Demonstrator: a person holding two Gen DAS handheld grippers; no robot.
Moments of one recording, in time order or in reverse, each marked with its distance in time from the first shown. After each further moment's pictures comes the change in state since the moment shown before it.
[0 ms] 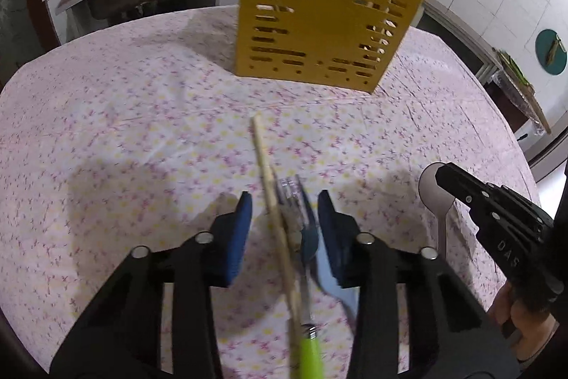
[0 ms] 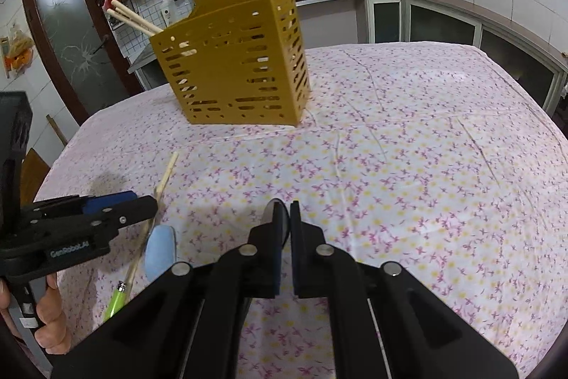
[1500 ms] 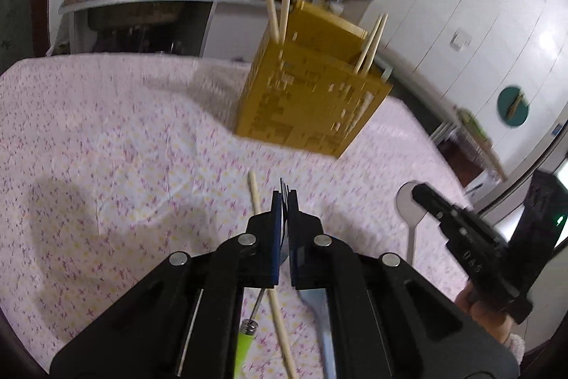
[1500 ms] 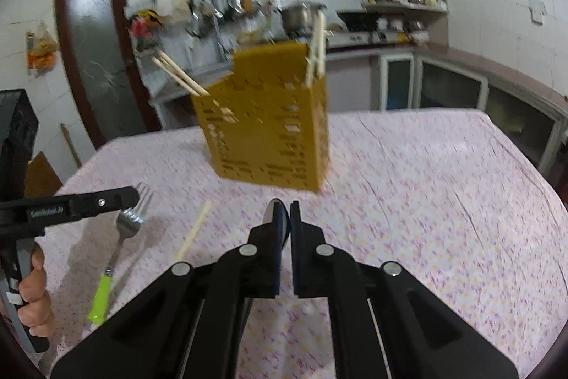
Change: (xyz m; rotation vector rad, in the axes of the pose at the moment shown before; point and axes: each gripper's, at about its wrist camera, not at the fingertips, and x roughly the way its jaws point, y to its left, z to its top) left arm -0.076 0.046 0.004 -0.114 -0.243 -0.223; right arm -0.048 0.024 0.016 -0.108 -0.236 0.036
